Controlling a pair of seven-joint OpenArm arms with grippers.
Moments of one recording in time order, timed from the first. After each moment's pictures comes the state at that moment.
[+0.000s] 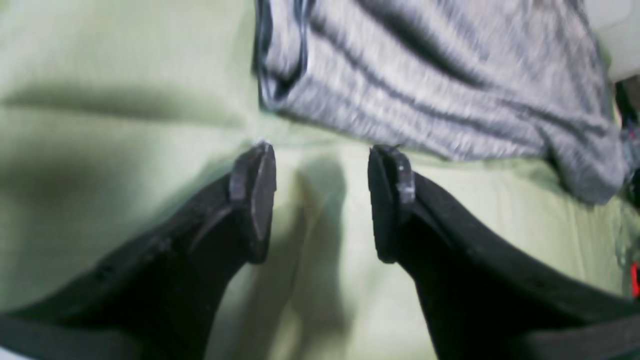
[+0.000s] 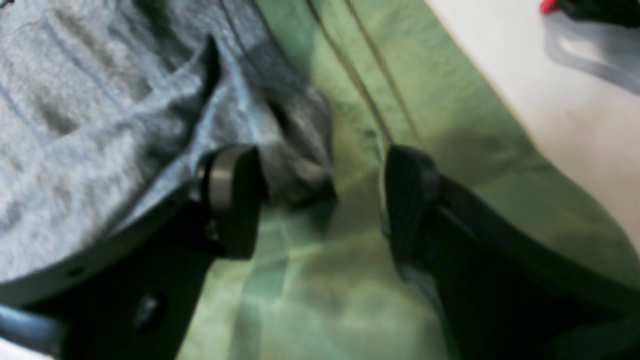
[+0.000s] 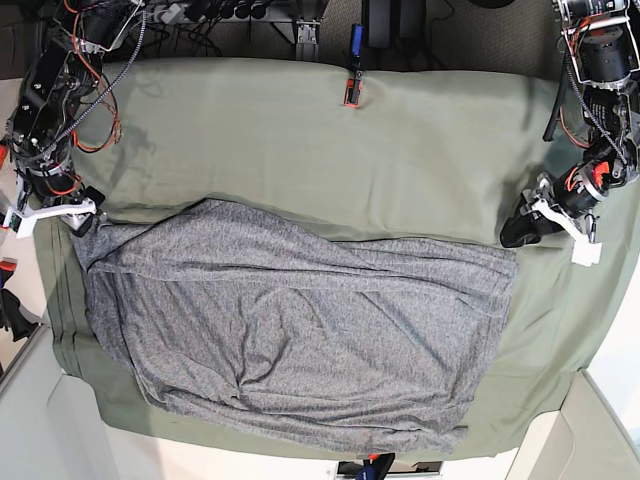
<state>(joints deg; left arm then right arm) -3.9 -25.4 -21.1 62.0 -48.3 -37.9 43.3 2.3 5.3 32.7 82.3 15.9 8.3 -38.1</state>
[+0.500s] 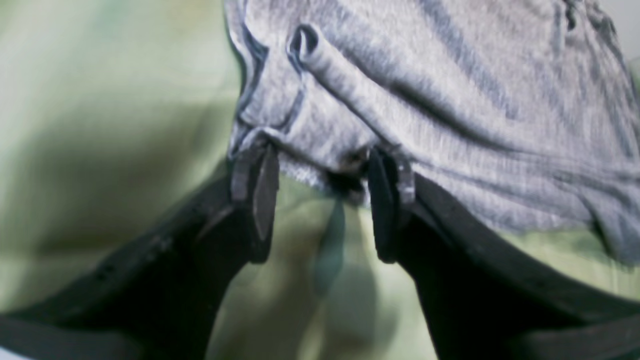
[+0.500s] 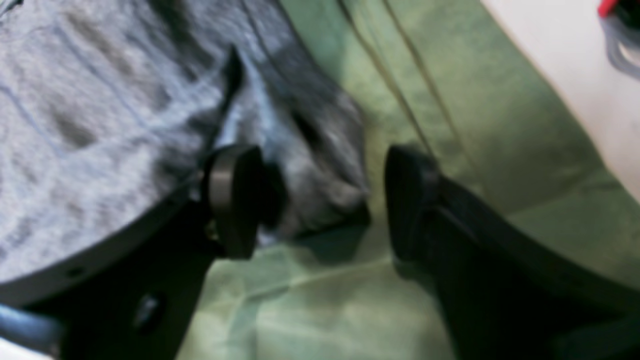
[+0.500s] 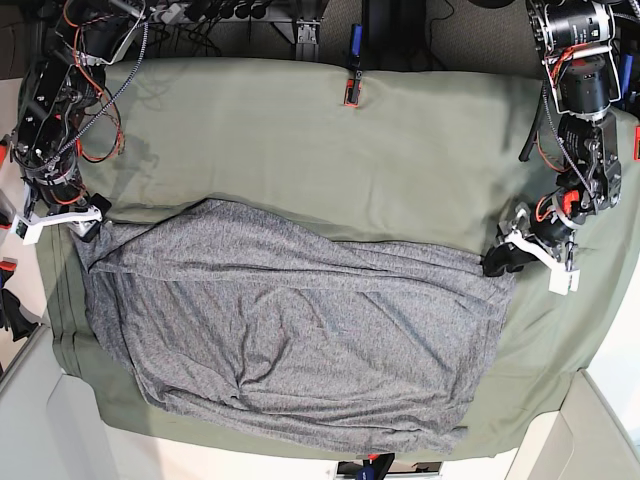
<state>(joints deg) -12.5 -21.8 -16.1 54.9 -36.5 -32.9 33.1 4.2 5.2 32.5 79.4 16.1 8.3 -38.1</state>
